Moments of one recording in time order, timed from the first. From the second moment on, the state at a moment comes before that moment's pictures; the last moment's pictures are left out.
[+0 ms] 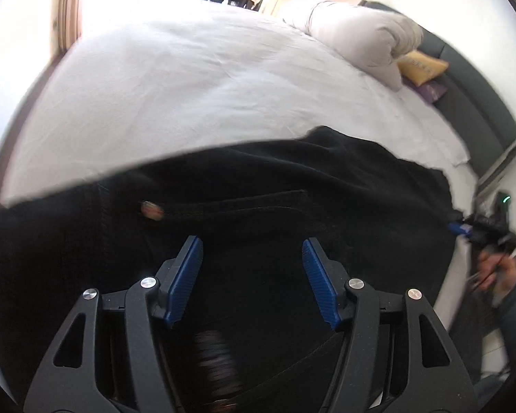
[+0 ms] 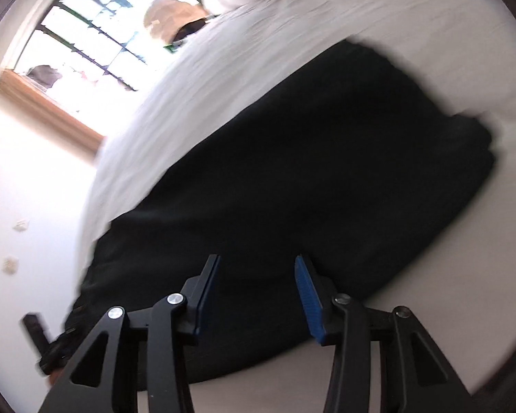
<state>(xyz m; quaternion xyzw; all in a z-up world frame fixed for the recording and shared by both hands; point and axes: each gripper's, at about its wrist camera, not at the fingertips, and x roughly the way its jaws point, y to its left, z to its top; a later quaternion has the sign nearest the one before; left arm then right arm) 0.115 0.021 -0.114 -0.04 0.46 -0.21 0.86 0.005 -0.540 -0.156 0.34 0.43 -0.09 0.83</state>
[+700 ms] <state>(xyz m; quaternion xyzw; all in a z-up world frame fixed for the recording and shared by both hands) 0.127 0.053 -0.099 -0.09 0.42 -0.15 0.89 -0.050 -0.585 -0.148 0.43 0.33 -0.08 0.84</state>
